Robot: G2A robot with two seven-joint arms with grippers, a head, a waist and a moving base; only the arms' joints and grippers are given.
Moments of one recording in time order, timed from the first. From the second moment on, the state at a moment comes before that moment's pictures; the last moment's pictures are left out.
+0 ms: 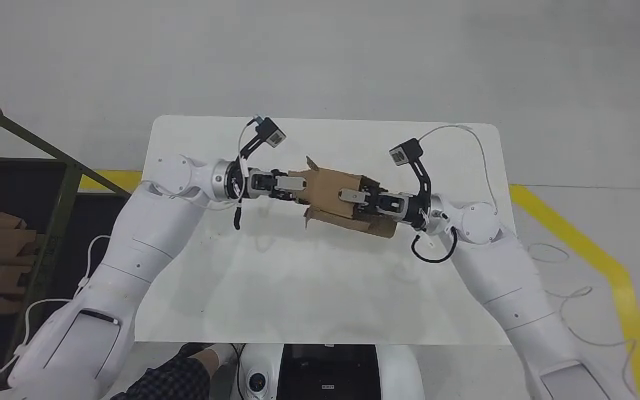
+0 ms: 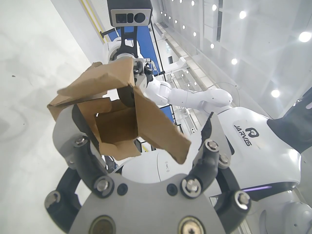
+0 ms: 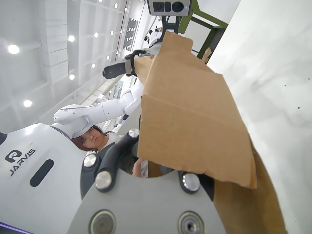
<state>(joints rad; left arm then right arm) 0.84 -1.05 -1.03 -1.24 -0.69 -0.44 -1.38 -0.98 -1.20 1.02 -1.31 0.50 -0.54 1.05</state>
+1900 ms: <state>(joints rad) 0.87 -1.06 -1.04 -1.26 -0.73 -0.41 -1.41 -1.00 -1.21 1.05 -1.30 0.51 -0.55 1.03</state>
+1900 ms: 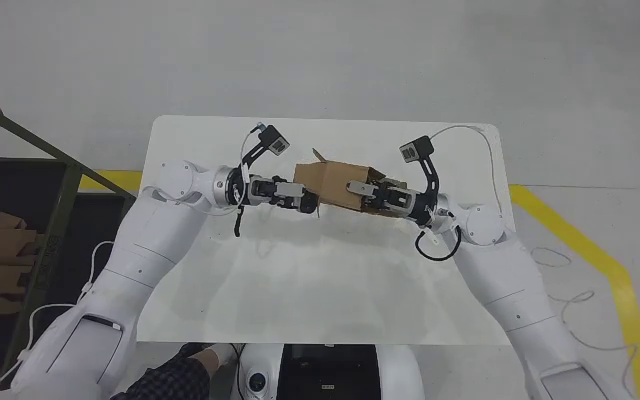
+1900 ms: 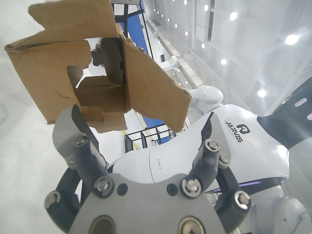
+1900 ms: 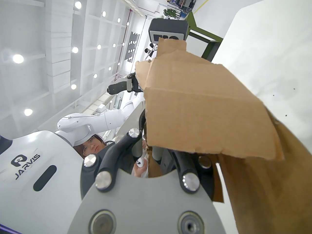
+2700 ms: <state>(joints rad) 0.87 -1.06 -1.05 -1.26 -0.72 -0.40 -1.42 -0.99 -1.21 1.06 -1.27 0.54 -0.55 1.05</state>
